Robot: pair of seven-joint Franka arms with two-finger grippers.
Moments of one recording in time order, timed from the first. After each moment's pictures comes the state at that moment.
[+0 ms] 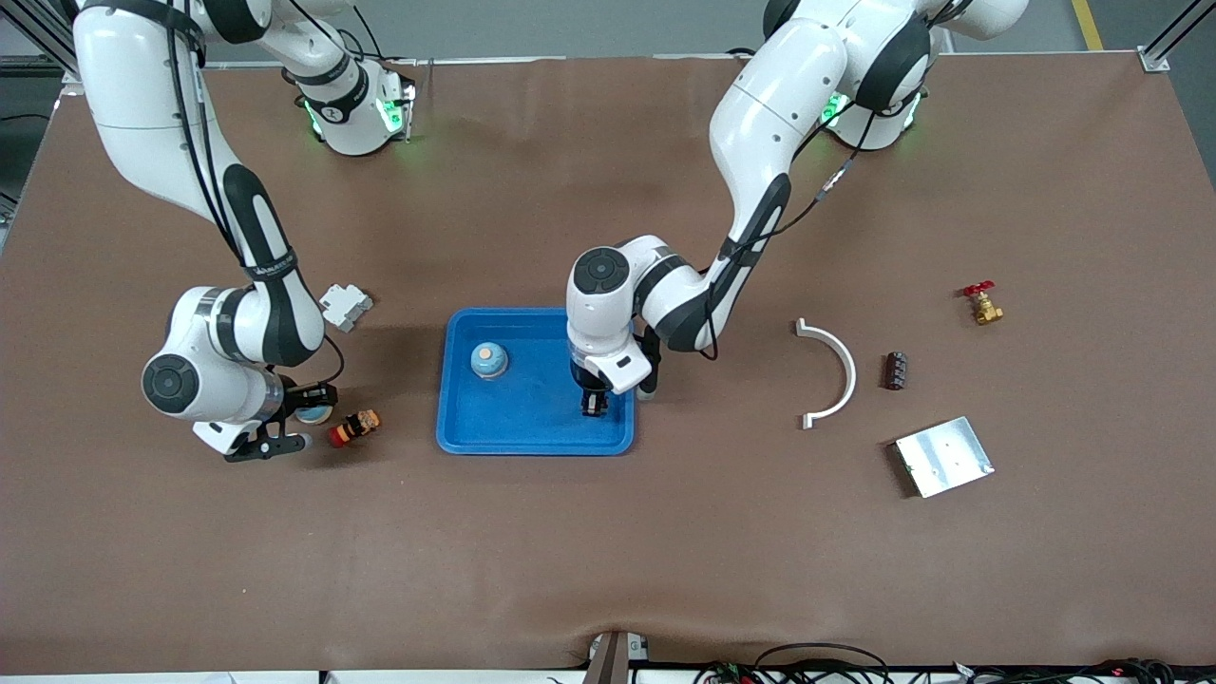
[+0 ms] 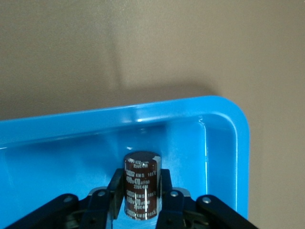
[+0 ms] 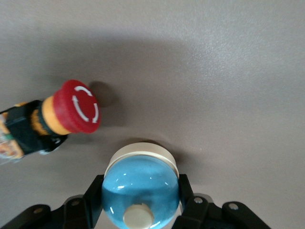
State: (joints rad) left arm -0.79 1.02 0.00 -1.18 0.17 2.43 -2.36; right arm 0.20 0.62 -0.21 -1.81 0.14 2.22 -0.26
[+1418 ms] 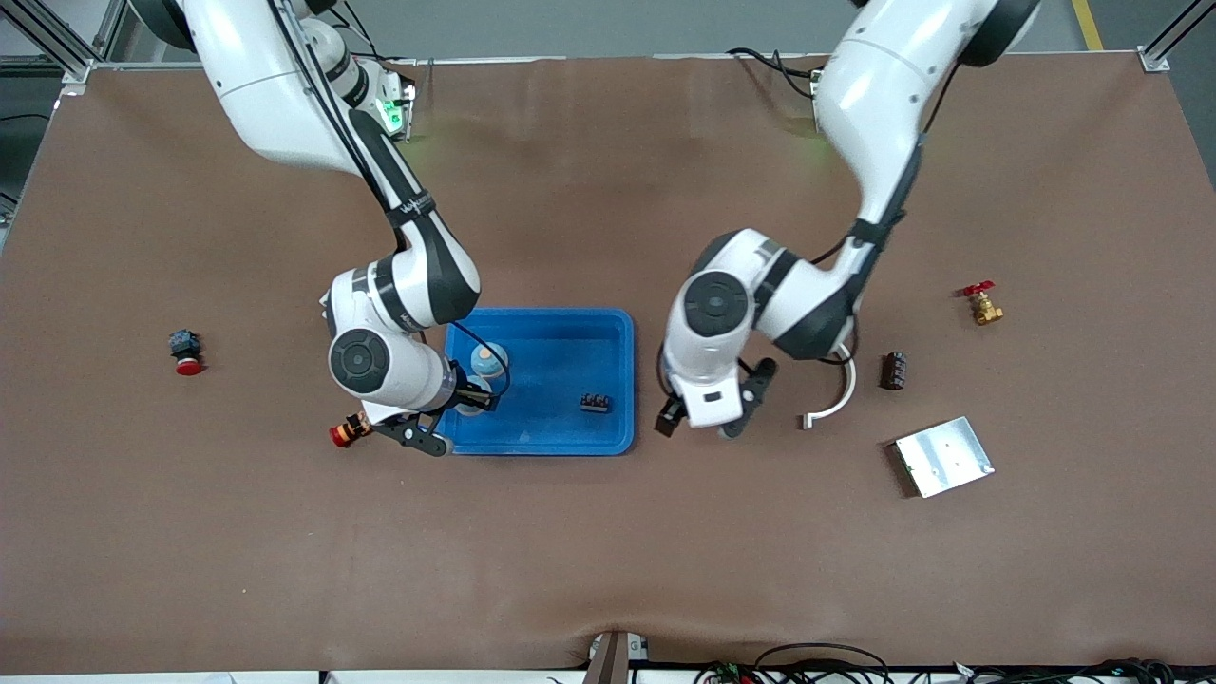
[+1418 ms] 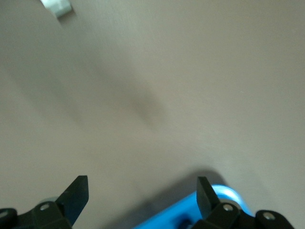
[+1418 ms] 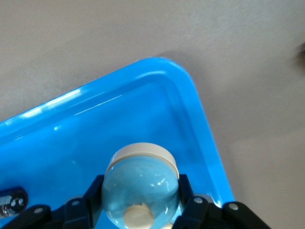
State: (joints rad) left arm -0.44 0.68 -0.16 -1.45 0.12 2.15 -1.55; right arm 0.46 0.66 -0.05 -1.60 0.24 2.17 0.66
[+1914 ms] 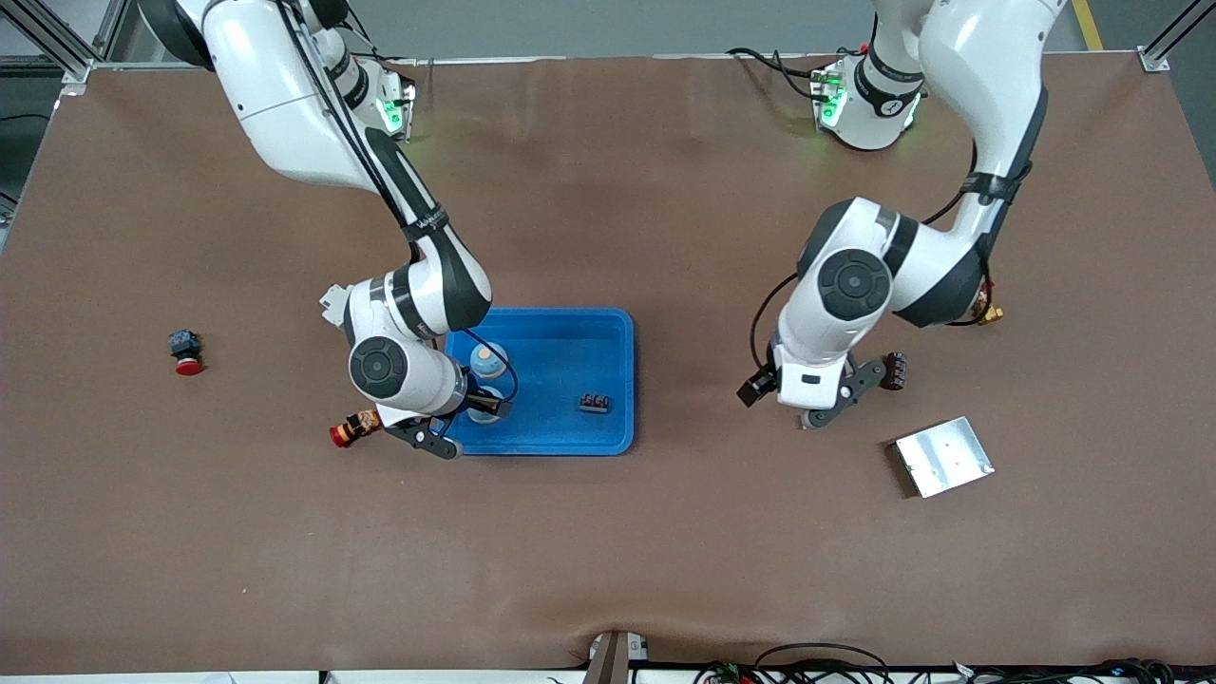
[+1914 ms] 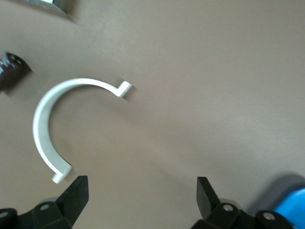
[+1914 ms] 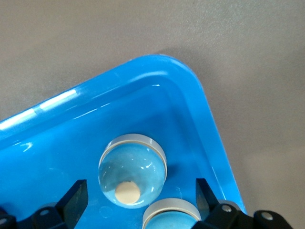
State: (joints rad) left arm -0.23 0.45 -0.23 -1.75 0.12 2.16 -1.10; right arm 0.46 0.71 -0.06 -1.60 0.24 2.21 0.67
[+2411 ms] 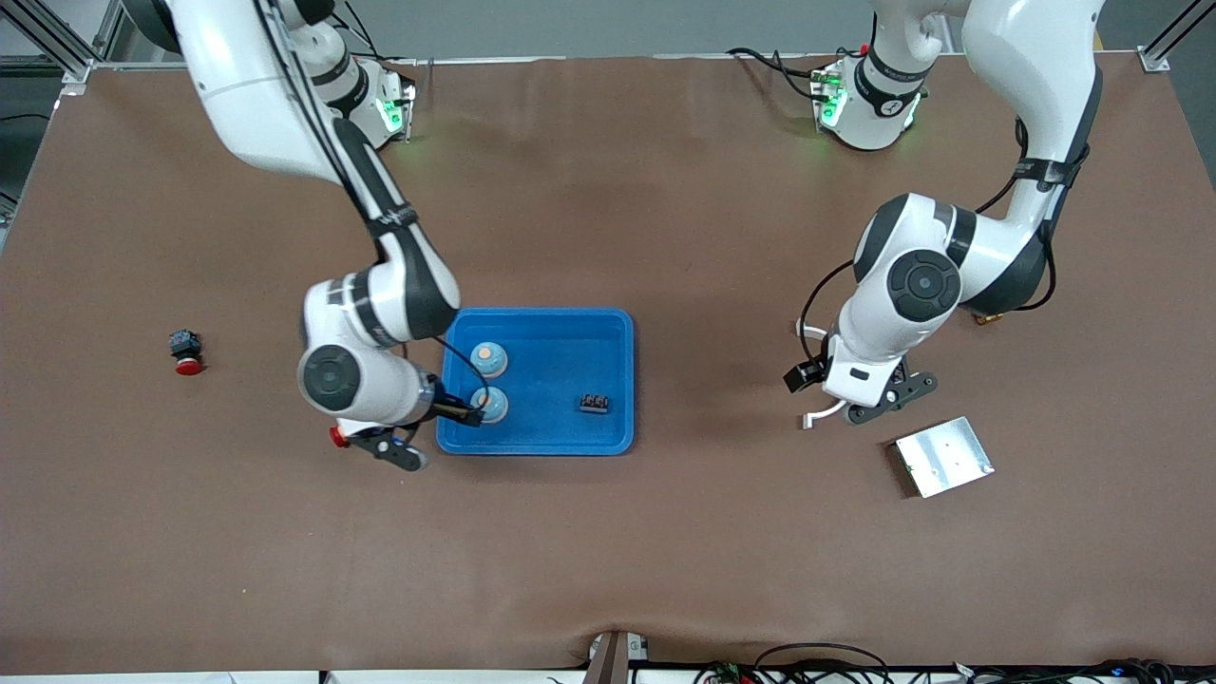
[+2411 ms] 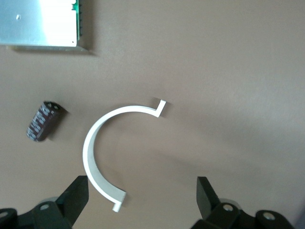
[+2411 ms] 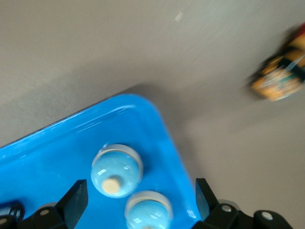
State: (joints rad) left arm -0.13 0.37 -0.23 -1.86 0.12 2.16 -0.74; right arm 0.39 0.62 -0.10 -1.53 0.23 2.01 0.58
